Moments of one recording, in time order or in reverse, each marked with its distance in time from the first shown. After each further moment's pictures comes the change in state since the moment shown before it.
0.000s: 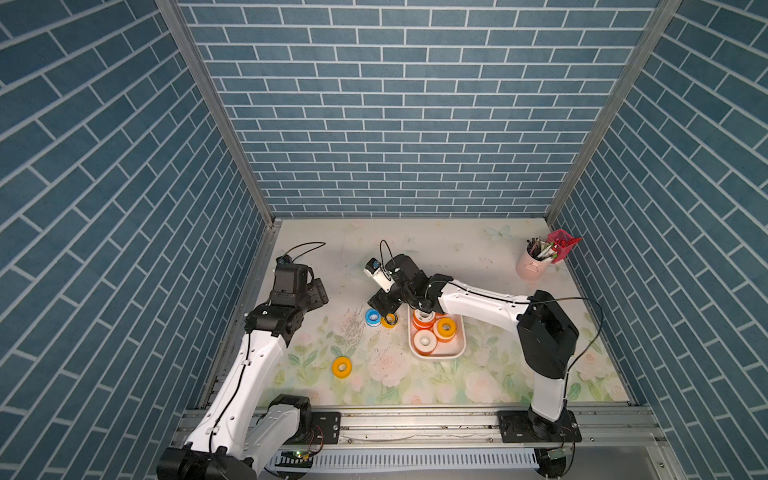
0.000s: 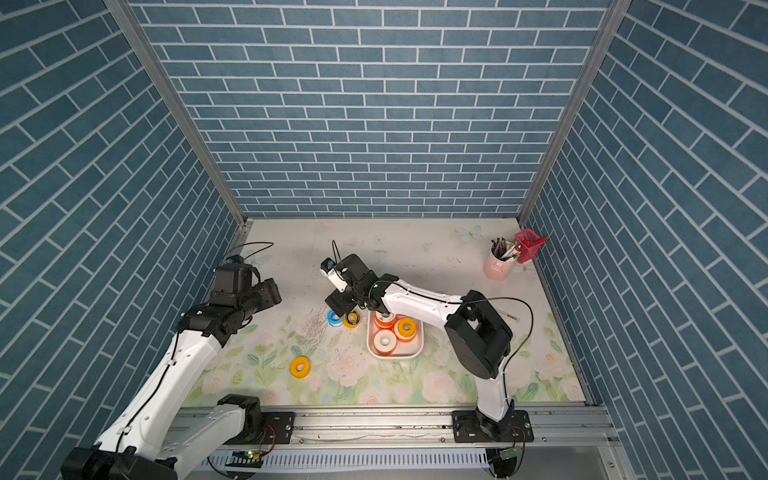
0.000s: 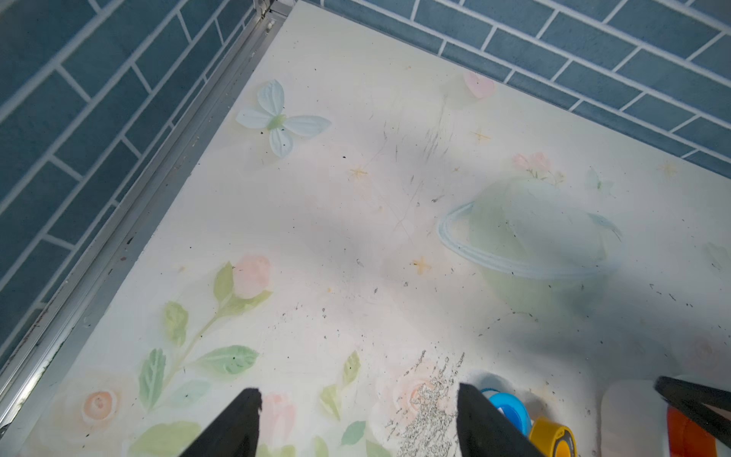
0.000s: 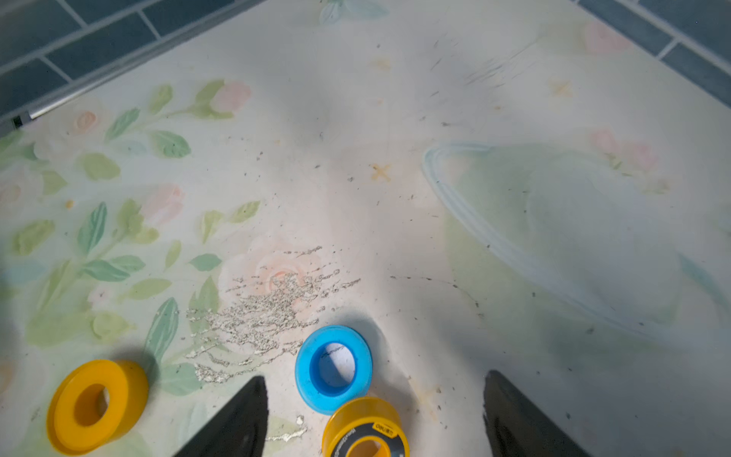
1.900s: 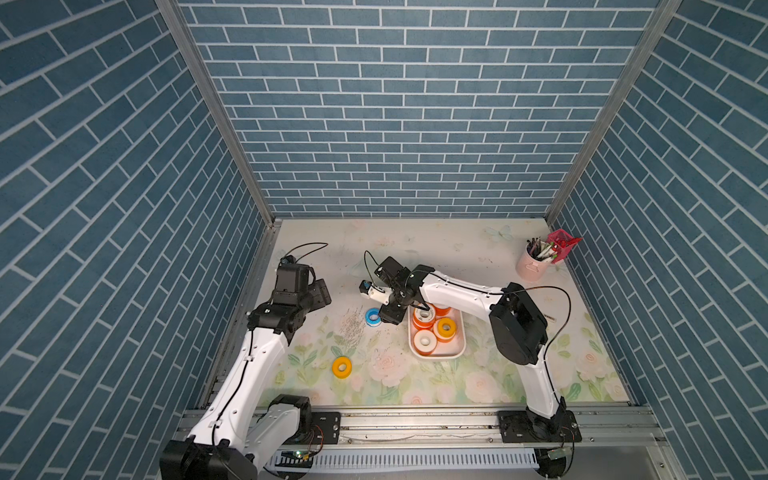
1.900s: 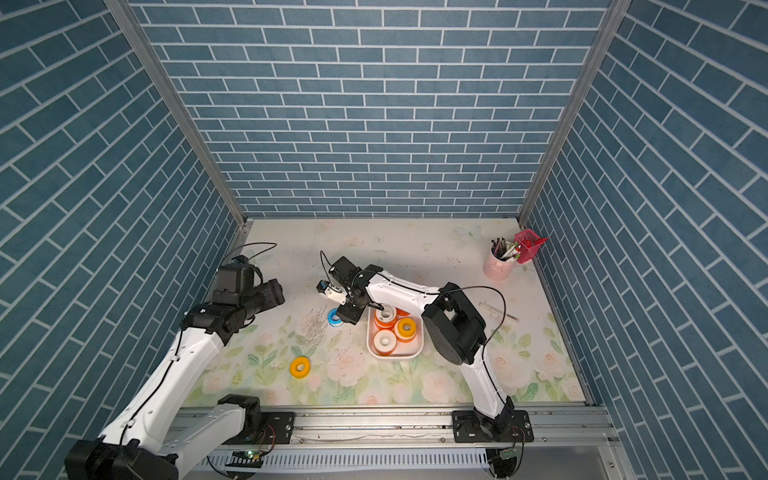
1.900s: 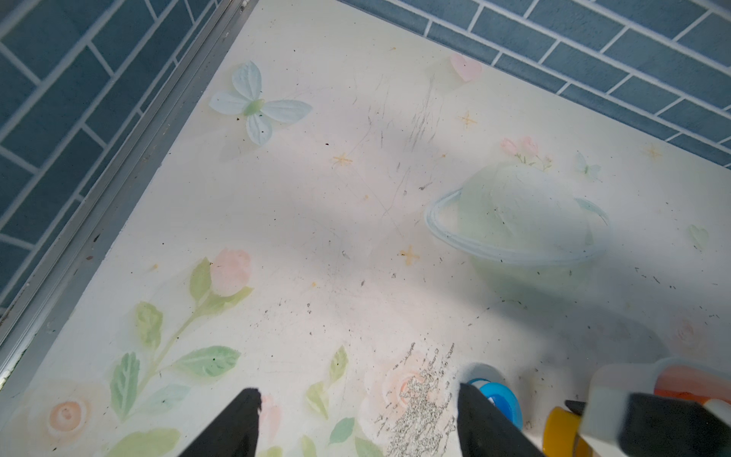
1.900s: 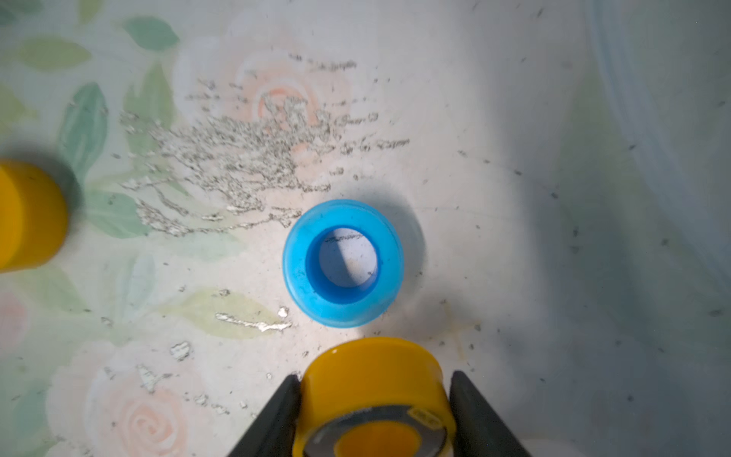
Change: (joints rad) left arm 0.002 0.016 -0.015 0.023 0.041 0.004; right arm -0.001 0.124 0.207 -0.402 -0.036 -0.208
